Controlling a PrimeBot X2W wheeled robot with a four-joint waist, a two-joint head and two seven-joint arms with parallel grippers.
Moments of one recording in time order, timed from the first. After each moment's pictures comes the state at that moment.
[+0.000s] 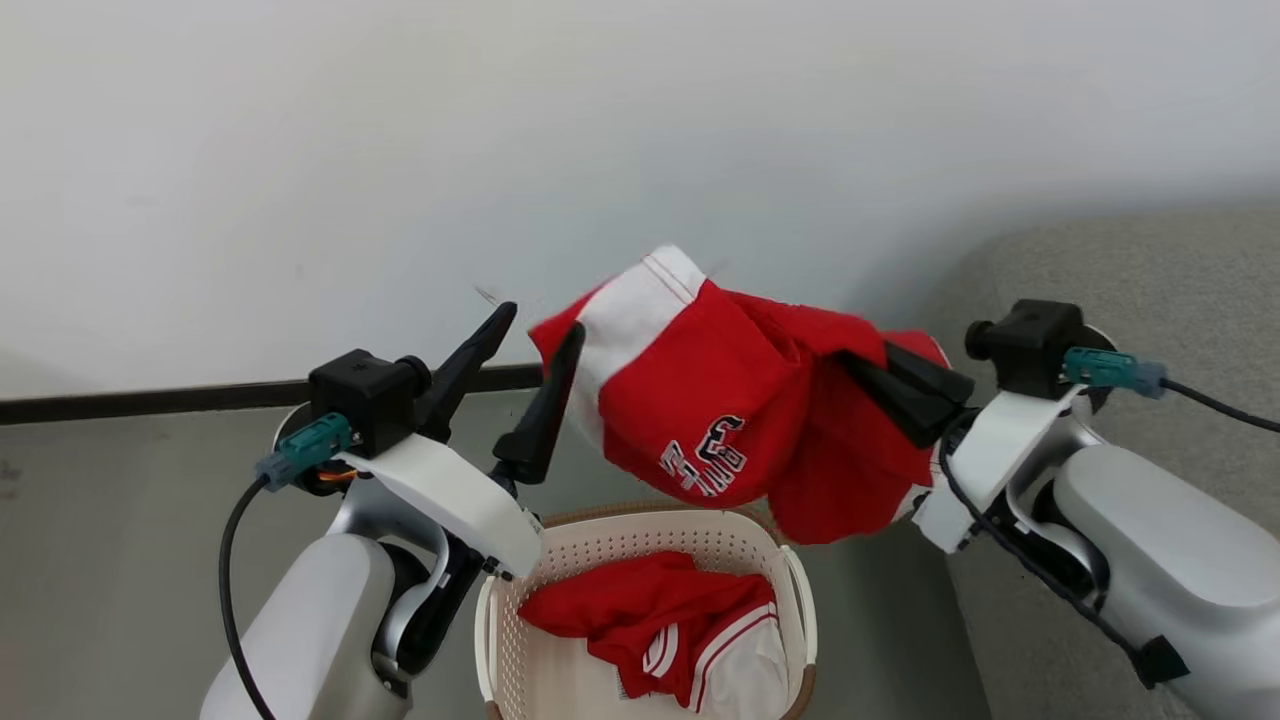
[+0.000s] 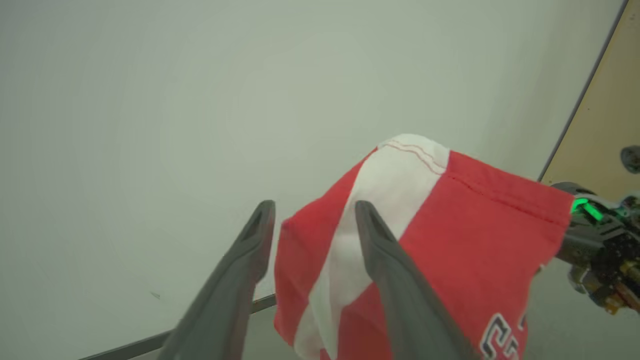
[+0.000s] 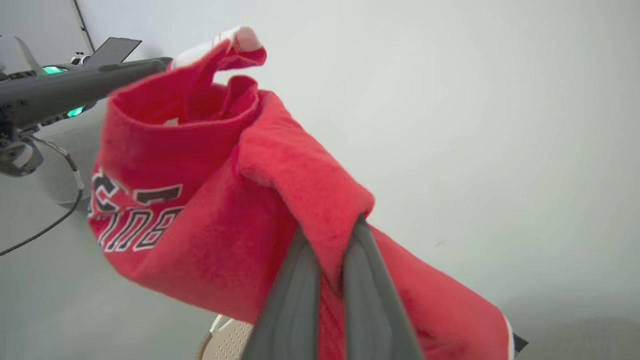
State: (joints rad) left arm -0.42 0.09 -0.39 0.09 -0.55 -0.05 0.03; right arm -0.69 -0.42 0.90 0.27 0.67 0.12 -0.25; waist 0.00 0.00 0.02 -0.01
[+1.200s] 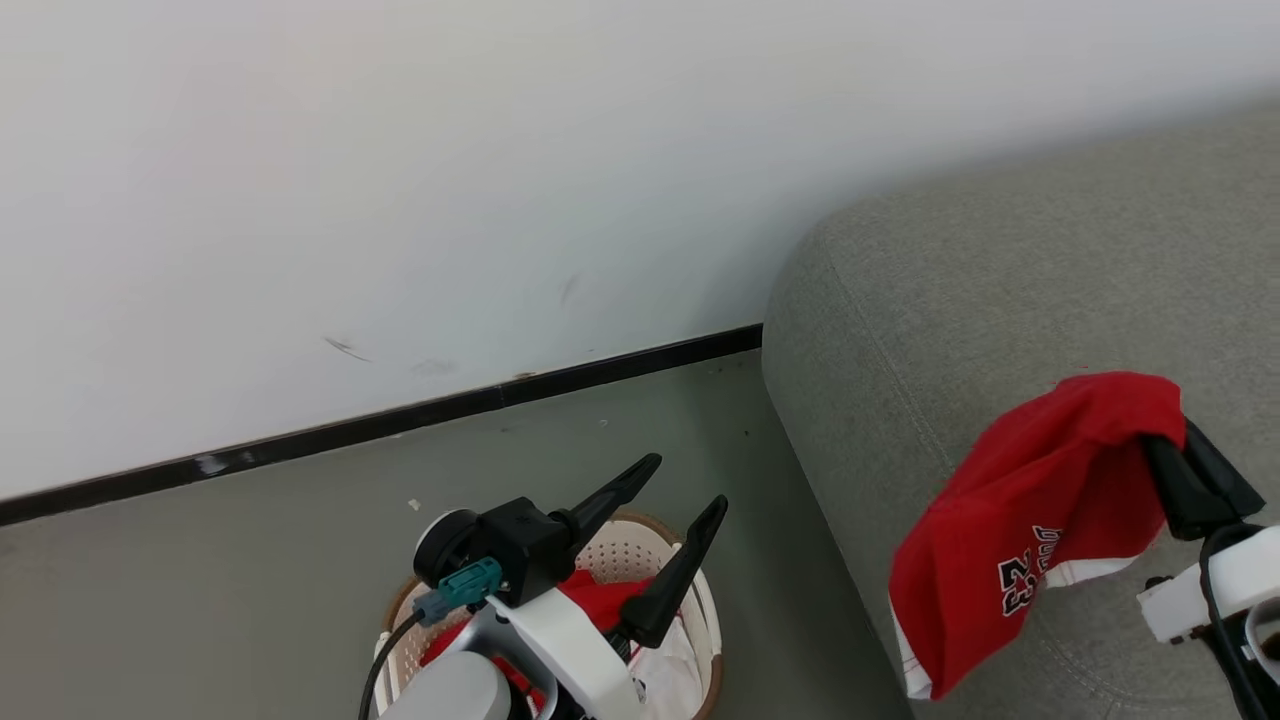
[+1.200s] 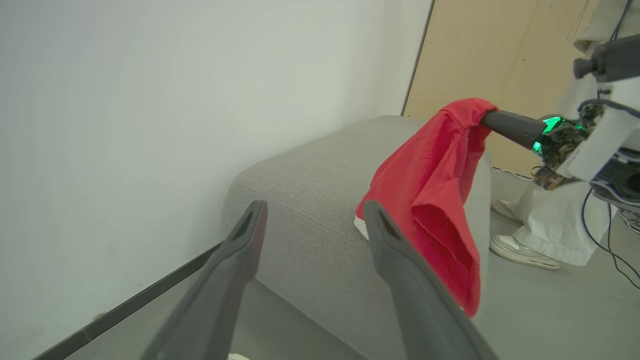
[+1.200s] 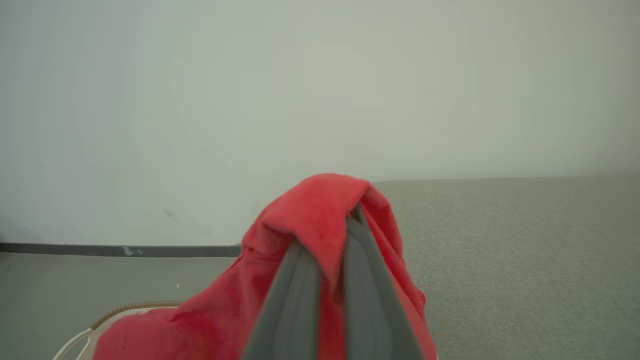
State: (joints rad) left arm -0.33 0.07 -0.64 0.15 -0.51 -0.12 -0.12; right arm -0.12 -0.41 0.10 0.10 0.39 0.12 -0.26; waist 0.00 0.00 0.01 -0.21
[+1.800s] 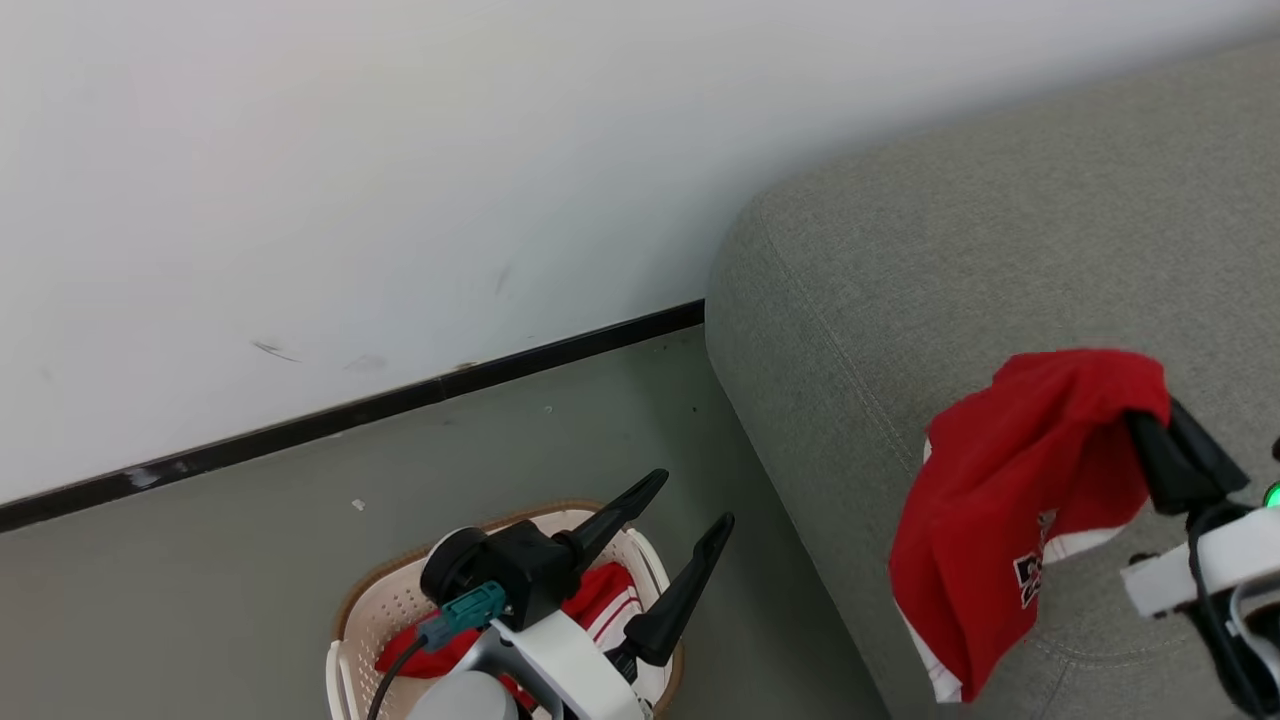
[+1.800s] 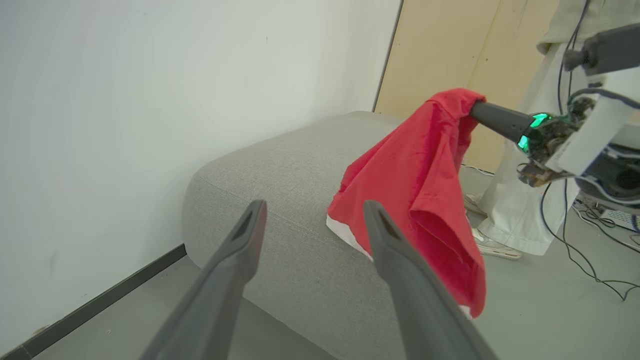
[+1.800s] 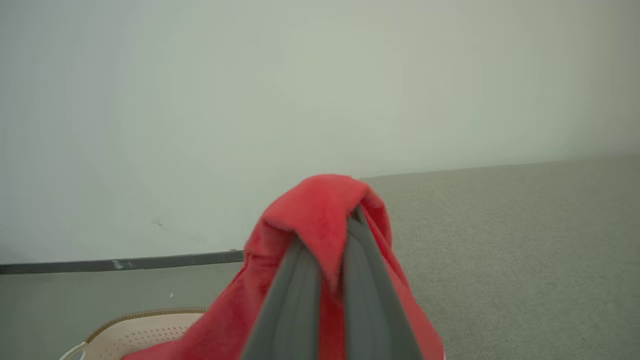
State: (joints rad) left arm -0.31 0.07 -0.66 0.15 -0.51 -0.12 -0.16; right arm -0.11 -0.36 0.09 0.05 0.37 0.12 -0.26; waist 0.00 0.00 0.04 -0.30
